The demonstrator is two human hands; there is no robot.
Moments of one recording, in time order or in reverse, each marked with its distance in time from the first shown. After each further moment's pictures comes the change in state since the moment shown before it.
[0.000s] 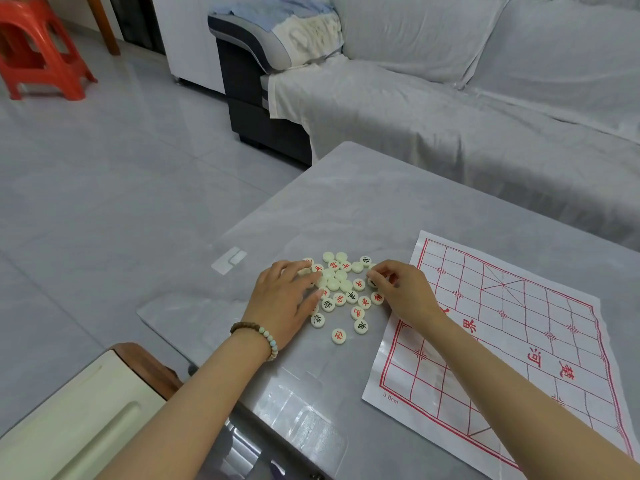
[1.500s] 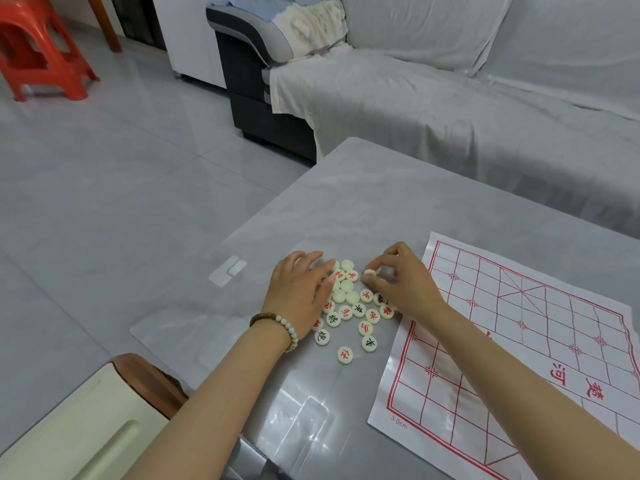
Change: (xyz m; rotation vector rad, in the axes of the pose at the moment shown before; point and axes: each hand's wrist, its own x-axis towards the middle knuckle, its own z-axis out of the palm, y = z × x) left_hand 0.040 0.007 0.006 -0.030 -0.057 -0.081; right_hand 0.034 0.001 0.003 -0.064 -0.032 -0.093
